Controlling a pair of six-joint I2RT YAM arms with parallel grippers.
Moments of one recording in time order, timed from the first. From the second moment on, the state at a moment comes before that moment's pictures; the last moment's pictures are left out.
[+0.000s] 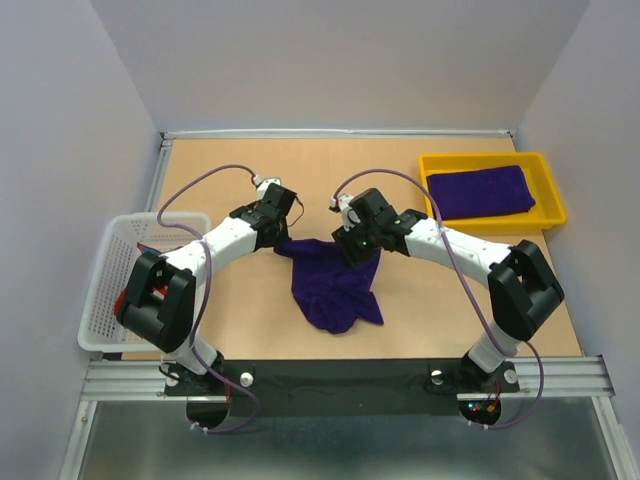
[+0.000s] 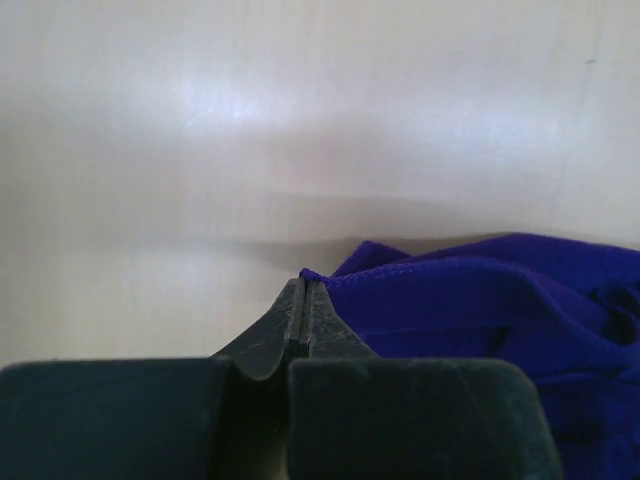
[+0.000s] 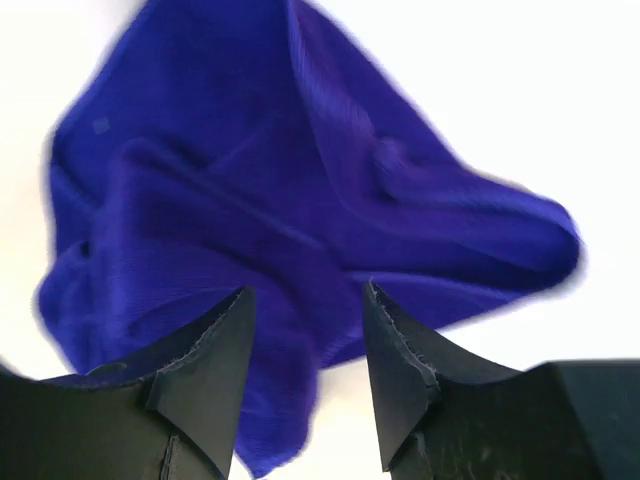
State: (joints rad) left arm -0.54 1.55 1.05 -0.47 -0.32 -0.56; right arm 0.71 1.65 1.16 -0.46 -0.13 0.04
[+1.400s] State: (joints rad) left arm -0.53 1.45 0.91 -0.45 -0.29 -0.51; right arm 0.50 1.92 1.28 -0.40 0.05 -0.01
